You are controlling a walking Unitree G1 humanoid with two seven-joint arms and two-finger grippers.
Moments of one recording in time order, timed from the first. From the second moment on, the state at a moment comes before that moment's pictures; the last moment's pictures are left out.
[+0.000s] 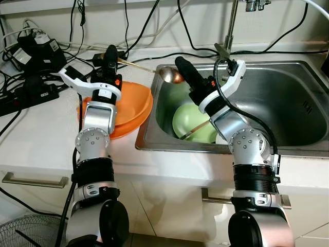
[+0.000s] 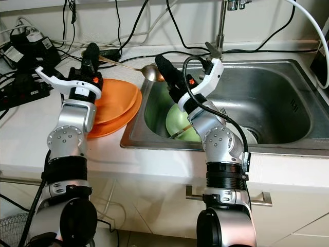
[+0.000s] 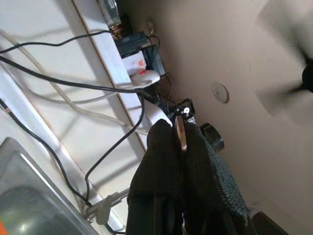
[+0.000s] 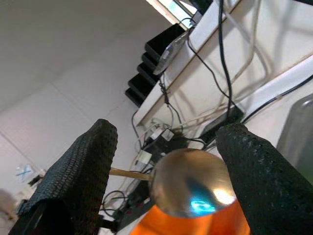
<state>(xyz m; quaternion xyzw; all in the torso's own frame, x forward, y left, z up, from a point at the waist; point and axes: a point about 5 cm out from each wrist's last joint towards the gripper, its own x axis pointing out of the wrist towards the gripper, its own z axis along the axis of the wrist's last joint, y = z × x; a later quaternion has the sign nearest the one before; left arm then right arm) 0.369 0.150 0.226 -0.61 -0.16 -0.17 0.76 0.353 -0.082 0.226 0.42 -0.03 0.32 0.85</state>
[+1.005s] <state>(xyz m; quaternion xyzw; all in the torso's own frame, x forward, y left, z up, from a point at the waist) 0.373 0.143 0.233 -0.62 -0.17 -0.18 0.75 0.353 -0.075 0.219 0.43 0.00 0.31 0.85</state>
